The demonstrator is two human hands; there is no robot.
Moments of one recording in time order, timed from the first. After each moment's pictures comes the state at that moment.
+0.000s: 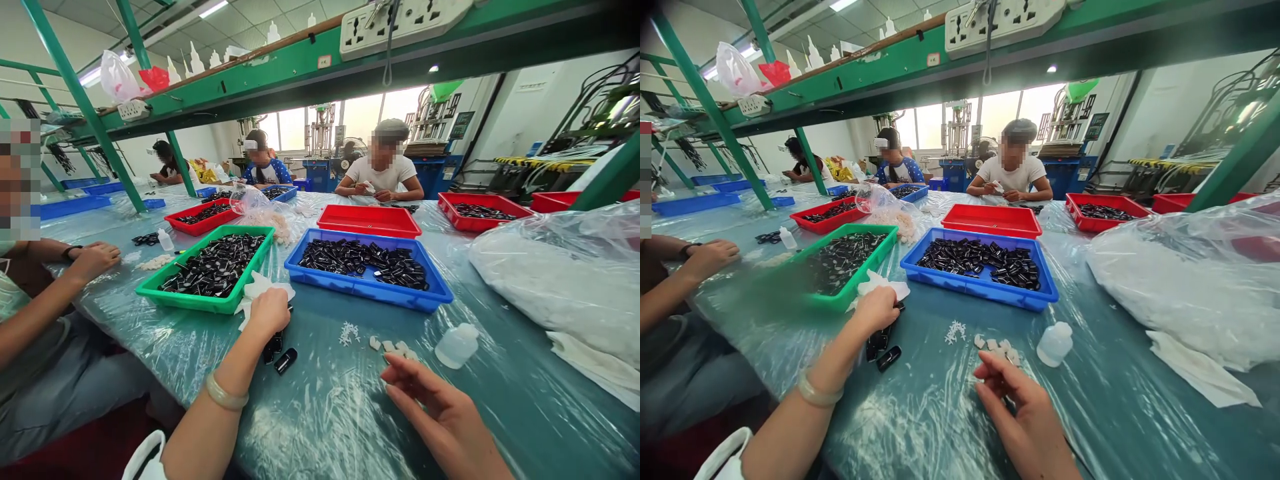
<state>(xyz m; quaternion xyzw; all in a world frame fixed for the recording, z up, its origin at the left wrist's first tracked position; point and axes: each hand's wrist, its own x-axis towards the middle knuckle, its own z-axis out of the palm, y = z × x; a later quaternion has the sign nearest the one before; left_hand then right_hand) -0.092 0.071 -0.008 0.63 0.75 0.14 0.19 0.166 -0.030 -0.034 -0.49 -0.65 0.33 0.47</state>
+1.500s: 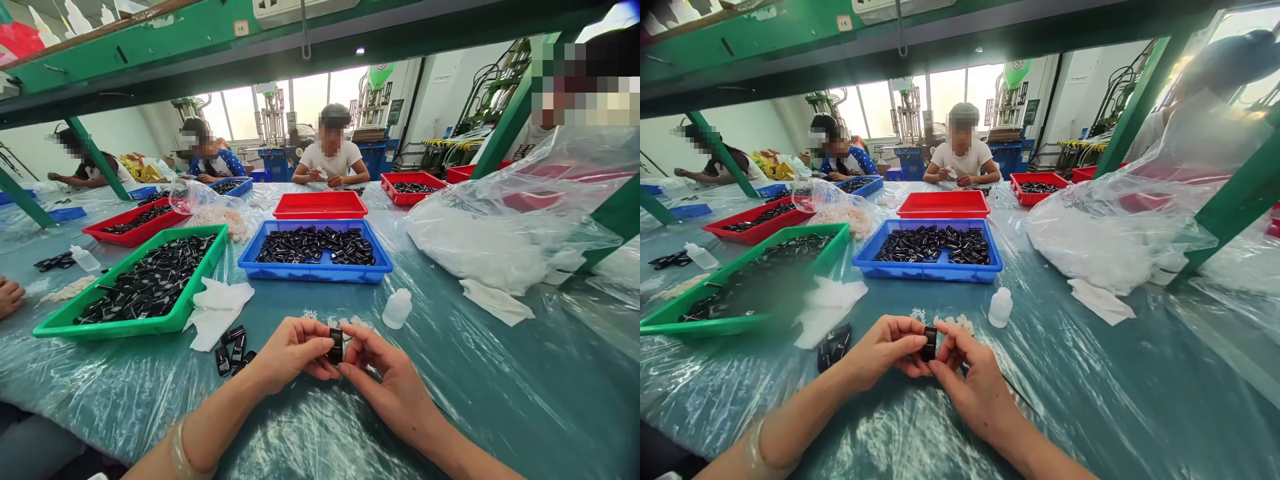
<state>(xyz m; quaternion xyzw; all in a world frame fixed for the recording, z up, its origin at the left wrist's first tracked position) -0.005 0.015 -0.005 0.53 0.38 0.28 0.71 0.160 -0.035 -0.027 -0.48 -0.66 0.36 0.46</state>
